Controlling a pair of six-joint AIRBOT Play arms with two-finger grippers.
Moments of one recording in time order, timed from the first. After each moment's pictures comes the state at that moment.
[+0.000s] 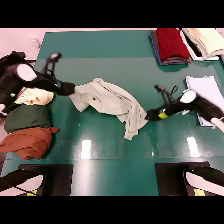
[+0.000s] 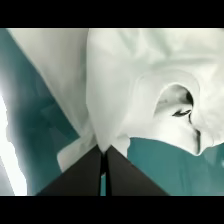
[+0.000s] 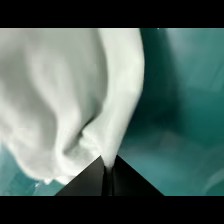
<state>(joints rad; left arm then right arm) -0.16 -1.20 1.22 1.22 -1.04 -1.46 0.12 -1.19 0.83 -1.00 1.10 1.28</state>
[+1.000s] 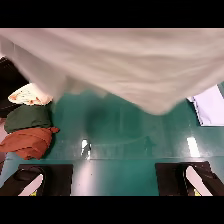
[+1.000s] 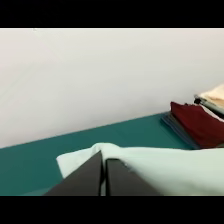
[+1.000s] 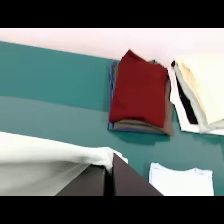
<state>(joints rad) -0.14 -0.83 1.99 1.35 -1.18 -1.46 -0.38 -0.83 1.84 -1.17 1.41 1.31</state>
